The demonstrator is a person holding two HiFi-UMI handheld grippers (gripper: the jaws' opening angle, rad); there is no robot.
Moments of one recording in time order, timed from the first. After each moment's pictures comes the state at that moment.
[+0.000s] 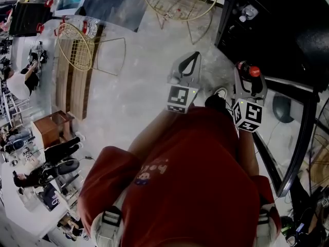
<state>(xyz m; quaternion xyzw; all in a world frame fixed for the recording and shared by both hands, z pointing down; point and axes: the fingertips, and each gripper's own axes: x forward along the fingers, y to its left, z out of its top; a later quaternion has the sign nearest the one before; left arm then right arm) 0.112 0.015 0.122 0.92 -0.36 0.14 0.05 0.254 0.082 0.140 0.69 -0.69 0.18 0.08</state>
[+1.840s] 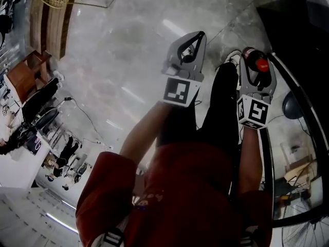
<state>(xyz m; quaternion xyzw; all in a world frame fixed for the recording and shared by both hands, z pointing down) -0.133 -0.028 0.387 0.85 -0.47 0.17 0.15 0.011 0.018 0.427 0.55 -0.77 0.23 0.22</state>
